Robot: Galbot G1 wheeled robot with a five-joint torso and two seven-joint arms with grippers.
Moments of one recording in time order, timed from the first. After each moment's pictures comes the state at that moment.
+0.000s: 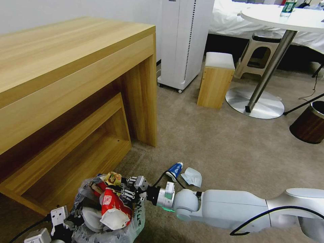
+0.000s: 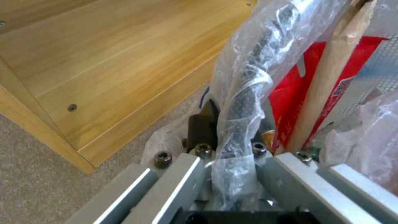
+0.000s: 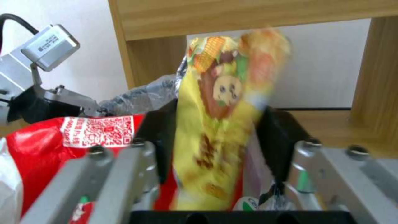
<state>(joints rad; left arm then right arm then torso) 1.99 -1.34 -0.77 -2.28 -0.59 0.33 -0.20 -0.30 1.03 -1.16 1.62 0.85 0.49 -0.03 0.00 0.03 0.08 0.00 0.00</state>
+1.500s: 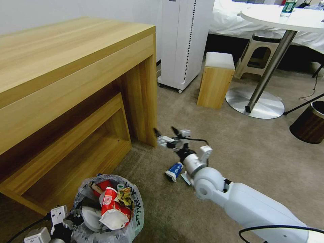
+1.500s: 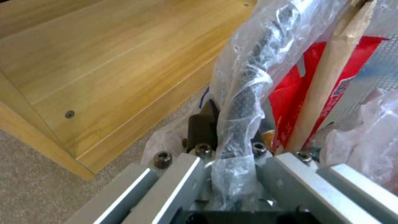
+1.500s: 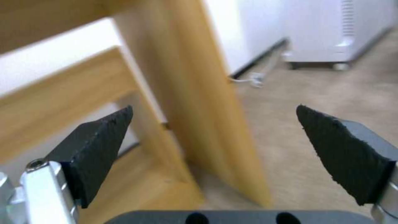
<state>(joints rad) 1.98 -1.29 -0.78 -2.26 -0.62 0.32 -0.20 -0.74 0.88 -0.34 1.85 1.00 0.17 0.41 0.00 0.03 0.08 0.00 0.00</state>
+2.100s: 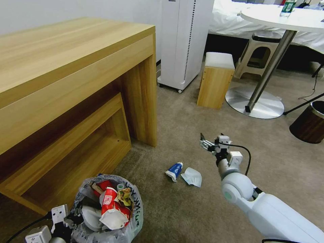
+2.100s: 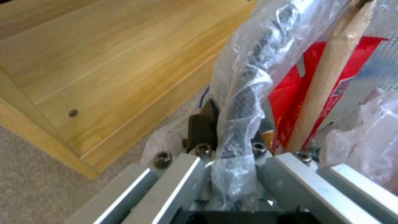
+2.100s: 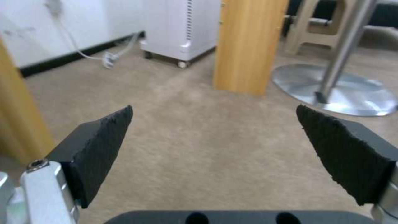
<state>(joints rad) 1.98 -1.28 -0.77 -2.25 -0.60 0.32 -0.20 -0.98 0.82 -0.05 1.81 0.68 -0.02 0.63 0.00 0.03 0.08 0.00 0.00</state>
